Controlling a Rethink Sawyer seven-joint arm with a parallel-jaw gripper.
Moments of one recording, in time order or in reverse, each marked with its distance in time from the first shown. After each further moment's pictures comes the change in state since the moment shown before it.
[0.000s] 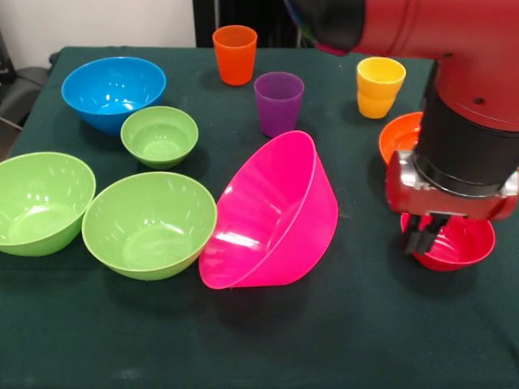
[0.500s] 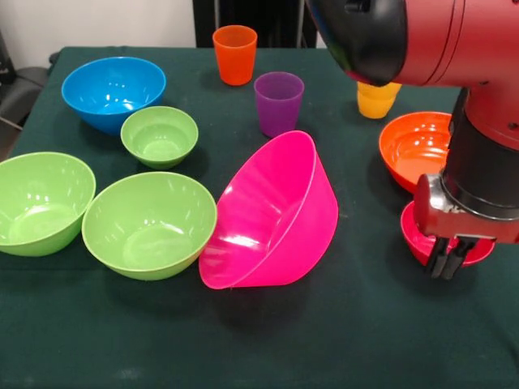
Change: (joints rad) arm 0.022 0.089 -0.002 -0.132 0.015 0.000 0.040
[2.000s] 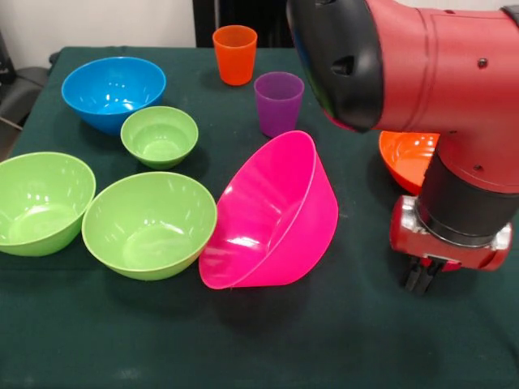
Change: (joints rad) arm -0.005 0.041 -0.040 0.040 0.005 -0.071 0.147
